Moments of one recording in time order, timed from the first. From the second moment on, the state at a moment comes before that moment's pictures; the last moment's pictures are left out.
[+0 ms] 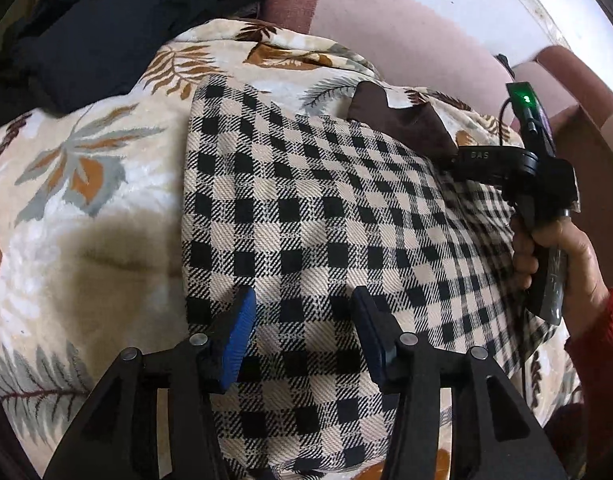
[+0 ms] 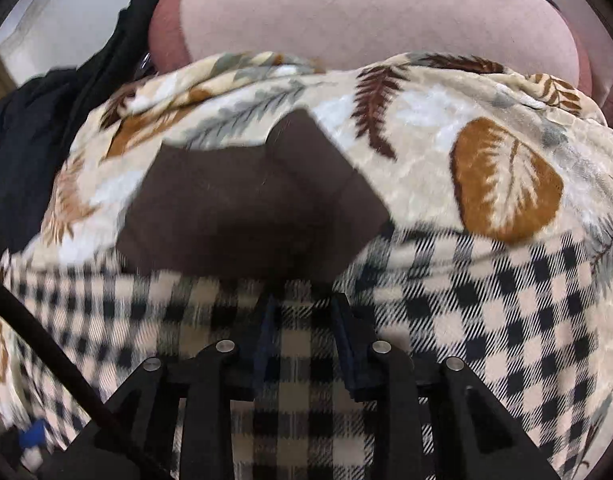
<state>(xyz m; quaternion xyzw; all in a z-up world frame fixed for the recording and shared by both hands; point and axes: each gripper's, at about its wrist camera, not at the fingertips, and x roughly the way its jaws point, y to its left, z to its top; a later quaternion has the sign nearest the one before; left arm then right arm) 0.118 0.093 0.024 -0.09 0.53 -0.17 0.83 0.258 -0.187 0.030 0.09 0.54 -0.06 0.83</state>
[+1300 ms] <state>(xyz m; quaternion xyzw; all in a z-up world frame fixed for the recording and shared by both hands) 0.166 0.159 0.005 -0.24 0.54 -0.19 0.79 0.008 0.030 0.054 -0.15 0.44 0.19 0.87</state>
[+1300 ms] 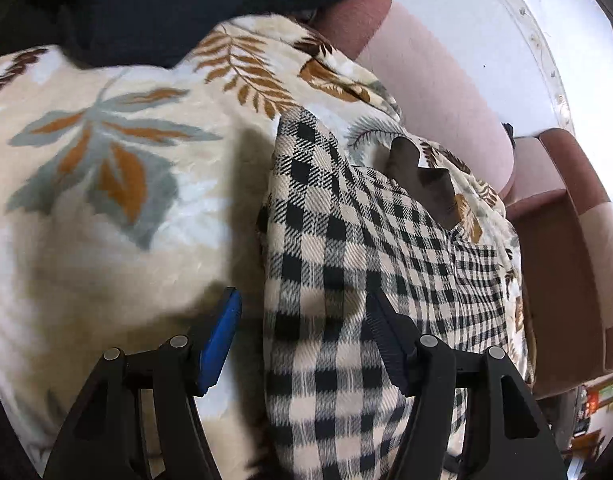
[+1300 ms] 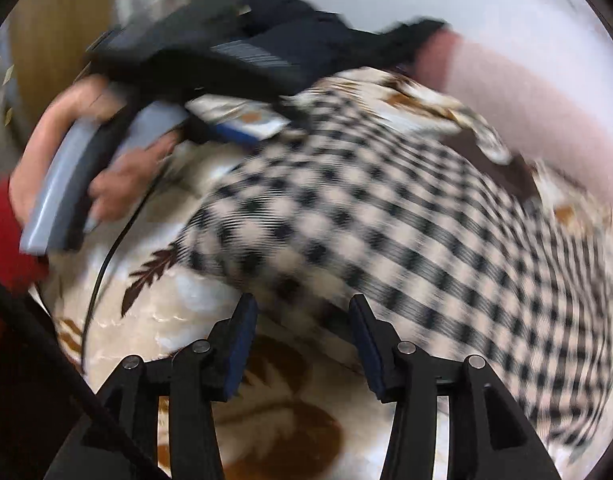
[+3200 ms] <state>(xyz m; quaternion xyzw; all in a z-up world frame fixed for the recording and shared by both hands) 0.172 -0.249 0.065 -0.01 0.57 -0.31 0.76 -0.017 -0.252 0.076 0.11 0.43 0.00 0.90</state>
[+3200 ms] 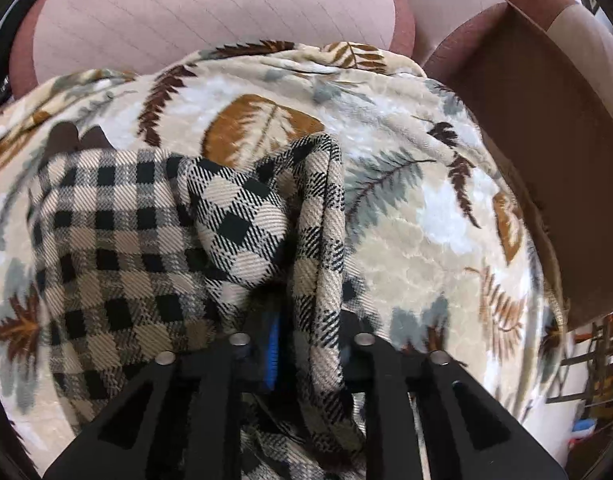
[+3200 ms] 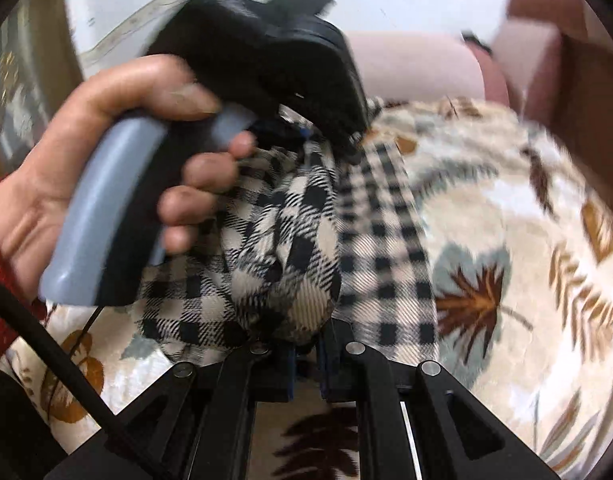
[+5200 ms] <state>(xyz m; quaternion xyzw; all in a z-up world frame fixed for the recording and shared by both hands) 0.112 -0.114 0.023 -0.17 0.54 -0.32 0.76 0.087 -0.386 0.014 0.39 0.45 0.05 0.80</state>
